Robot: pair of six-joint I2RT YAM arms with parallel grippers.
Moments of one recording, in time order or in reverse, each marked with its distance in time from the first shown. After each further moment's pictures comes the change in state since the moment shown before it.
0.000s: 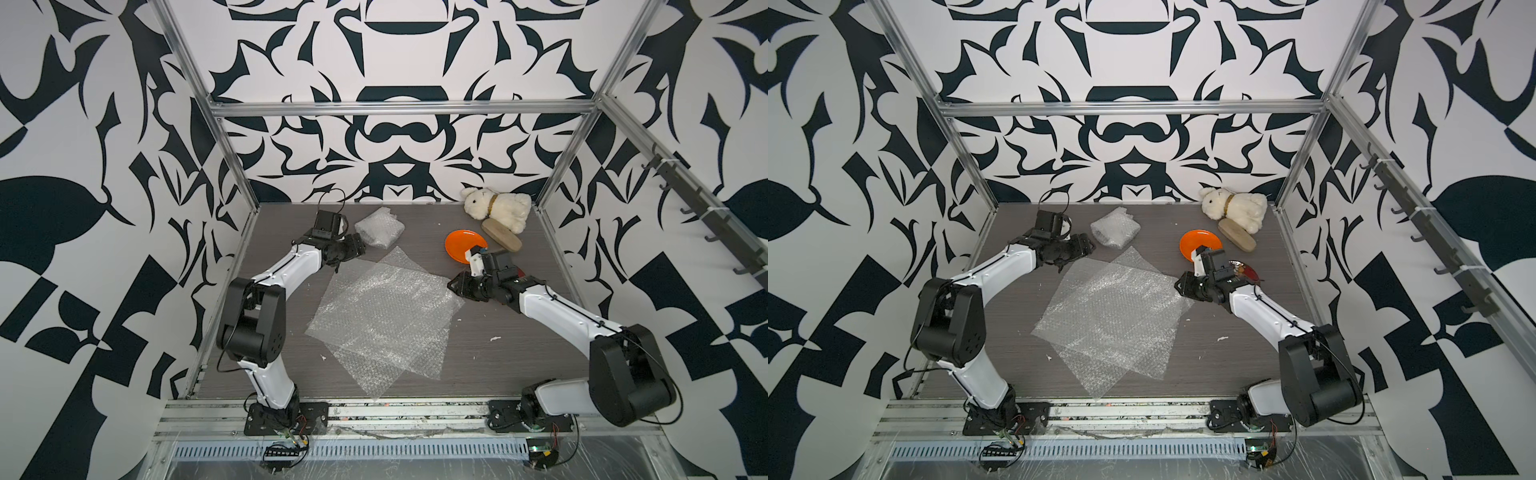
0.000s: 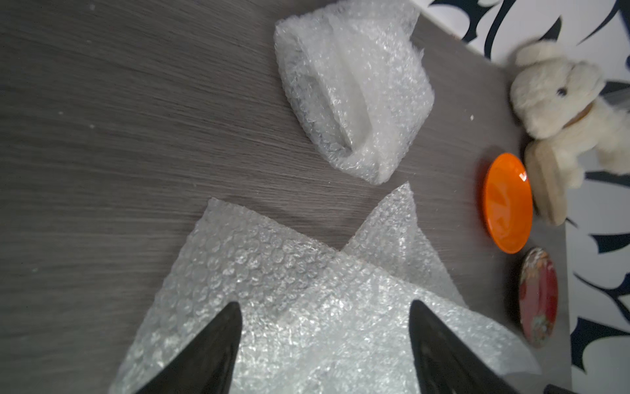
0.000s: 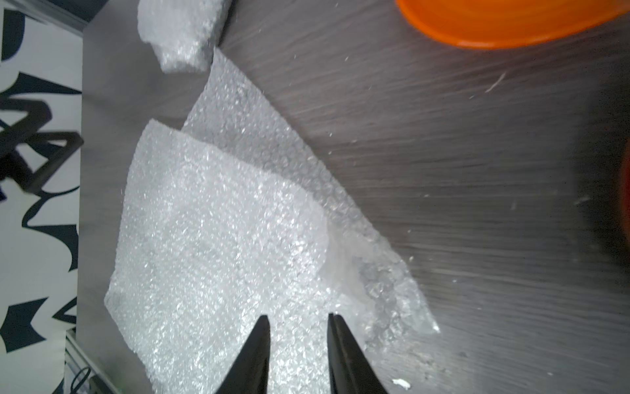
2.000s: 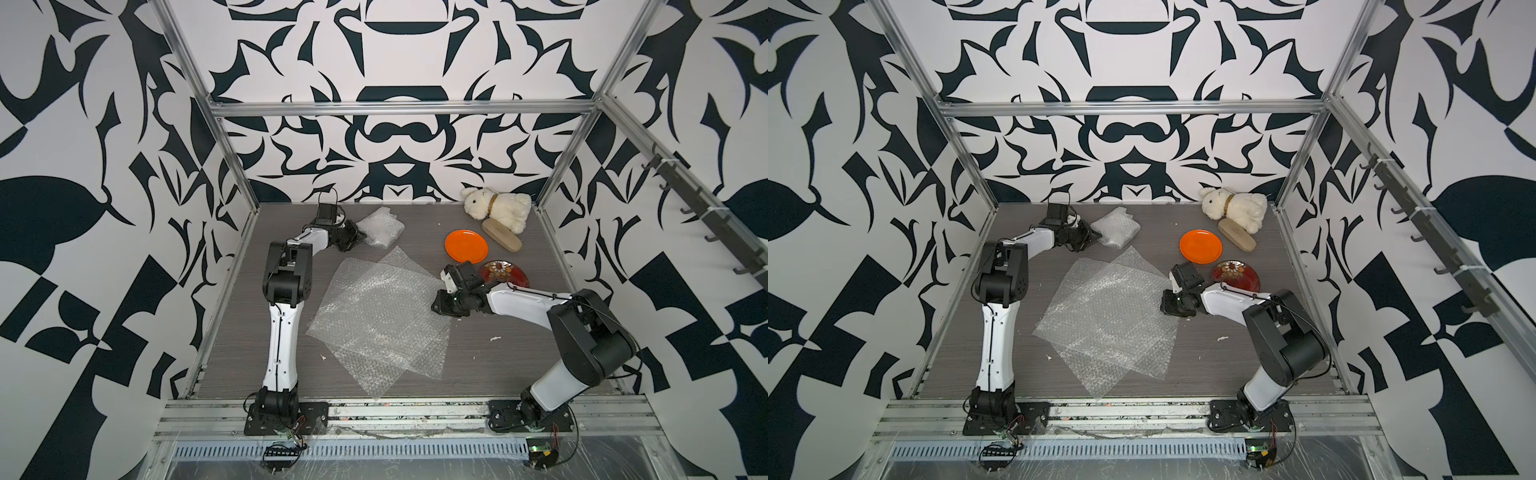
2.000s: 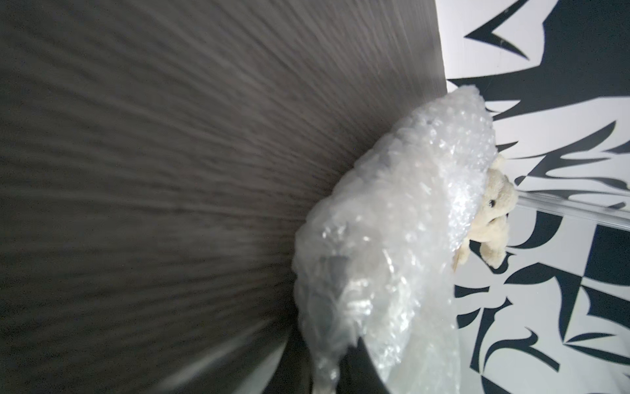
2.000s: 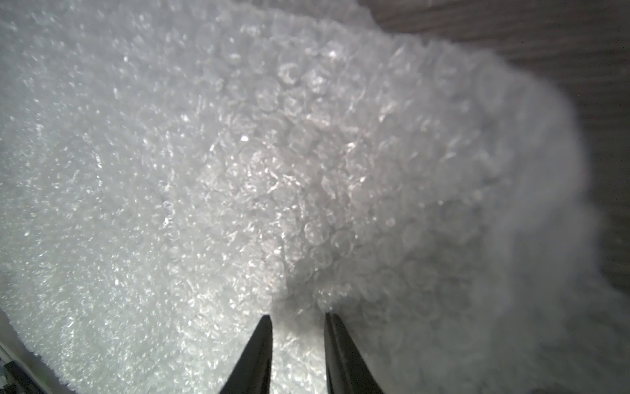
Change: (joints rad) left arm 0.108 0.637 0.517 0.157 0.396 -0.327; right arm 0.167 0.243 0.022 0.017 0.093 0.028
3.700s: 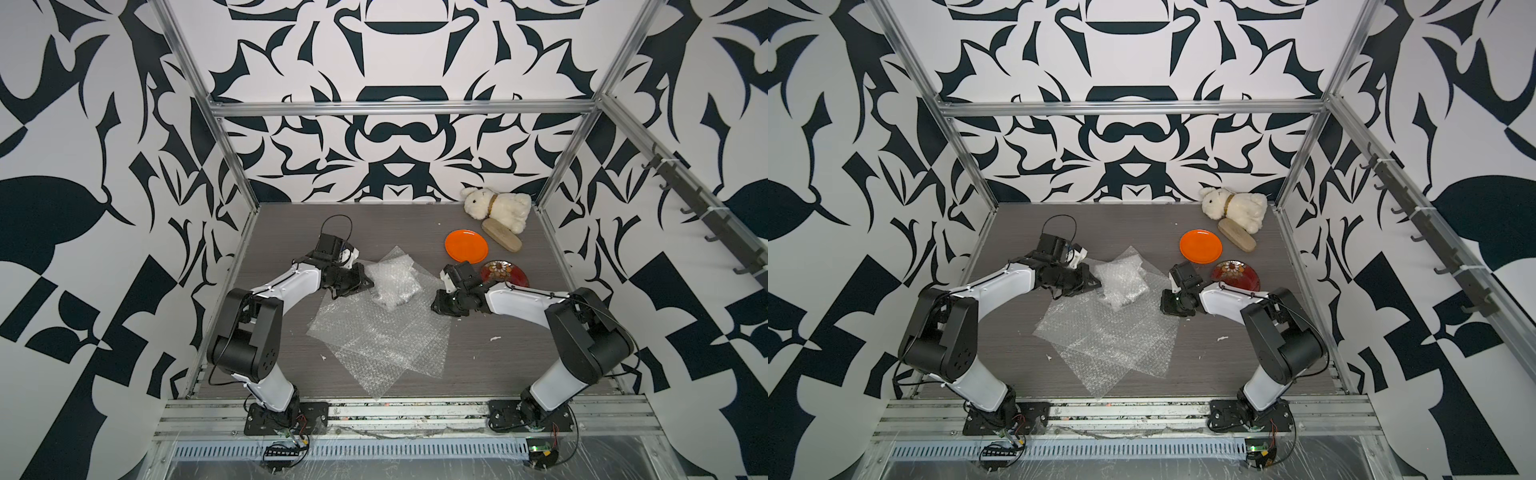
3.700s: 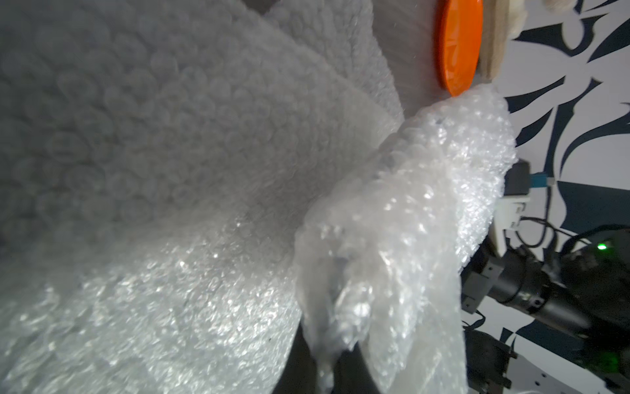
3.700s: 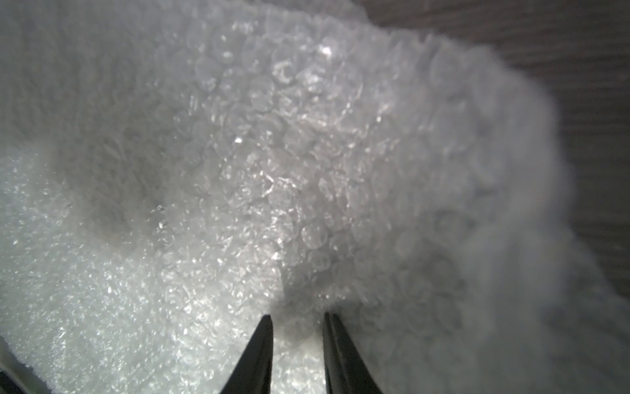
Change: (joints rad) left arm -0.171 -0.776 -0.801 -0.204 -0.015 0.343; right arm 0.000 0.014 0.008 0.002 0.026 0.008
